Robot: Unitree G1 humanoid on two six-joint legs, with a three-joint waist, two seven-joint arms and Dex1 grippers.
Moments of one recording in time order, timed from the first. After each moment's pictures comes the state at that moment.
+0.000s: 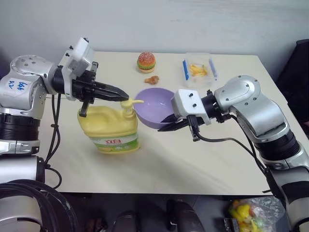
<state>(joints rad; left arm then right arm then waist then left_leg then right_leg) -1.03 0.87 -0.09 0.26 -0.47 0.47 -1.50 -1.00 -0.68 0.37 -0.20 0.27 0.53 1.36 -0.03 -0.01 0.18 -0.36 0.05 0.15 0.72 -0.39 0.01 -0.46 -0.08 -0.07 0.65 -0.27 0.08</state>
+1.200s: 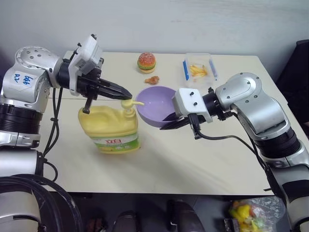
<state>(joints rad) -1.12 0.88 -0.21 0.32 -0.51 0.44 -1.50 -1.01 -0.68 0.37 -0.17 0.23 0.50 1.39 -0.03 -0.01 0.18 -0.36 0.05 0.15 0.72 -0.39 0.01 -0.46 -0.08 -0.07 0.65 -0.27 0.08</state>
